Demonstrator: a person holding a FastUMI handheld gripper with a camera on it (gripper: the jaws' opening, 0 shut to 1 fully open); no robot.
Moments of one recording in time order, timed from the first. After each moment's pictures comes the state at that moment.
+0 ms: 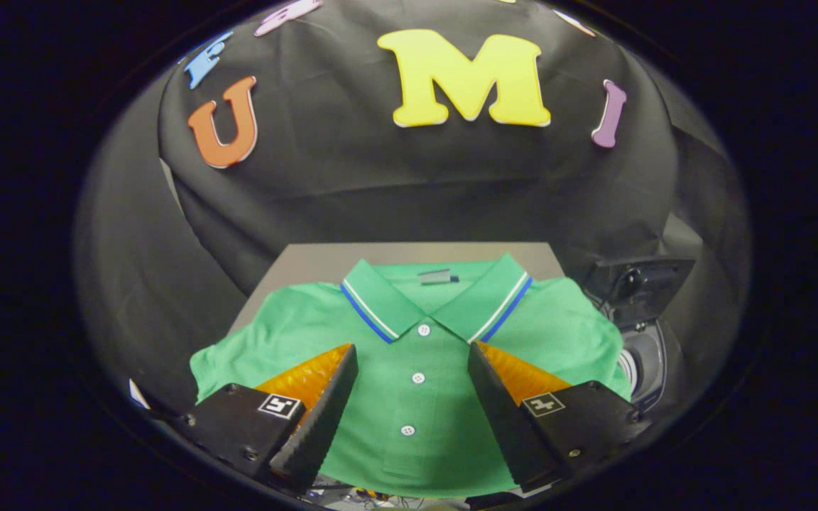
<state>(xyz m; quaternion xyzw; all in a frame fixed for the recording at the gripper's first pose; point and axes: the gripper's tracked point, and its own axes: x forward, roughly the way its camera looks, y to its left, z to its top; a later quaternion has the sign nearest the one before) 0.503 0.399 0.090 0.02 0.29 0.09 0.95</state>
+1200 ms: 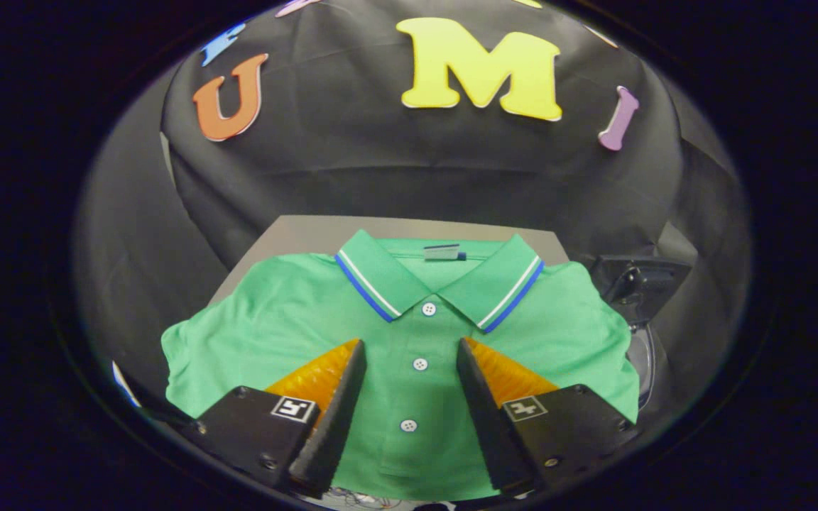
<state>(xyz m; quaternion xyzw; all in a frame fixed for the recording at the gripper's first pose) 0.502 0.404 0.080 -0.03 0.29 0.09 0.95</state>
